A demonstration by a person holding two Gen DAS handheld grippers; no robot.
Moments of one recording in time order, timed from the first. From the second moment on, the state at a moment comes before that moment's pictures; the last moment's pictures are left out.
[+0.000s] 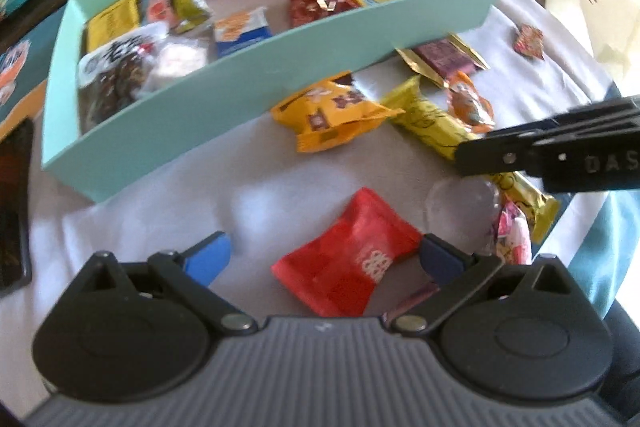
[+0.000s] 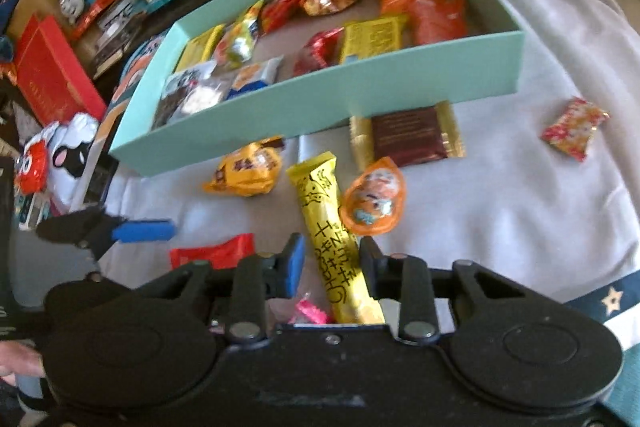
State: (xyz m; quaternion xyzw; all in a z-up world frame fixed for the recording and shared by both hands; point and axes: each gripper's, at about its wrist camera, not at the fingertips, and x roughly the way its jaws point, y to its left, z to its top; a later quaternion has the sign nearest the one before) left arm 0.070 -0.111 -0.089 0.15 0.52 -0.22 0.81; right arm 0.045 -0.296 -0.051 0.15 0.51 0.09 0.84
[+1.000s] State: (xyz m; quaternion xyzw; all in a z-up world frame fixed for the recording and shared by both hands) left arm 0.055 -0.056 -0.067 0.07 0.51 -0.16 0.84; right arm 0.041 -0.277 -0.043 0.08 0.48 0.09 0.87
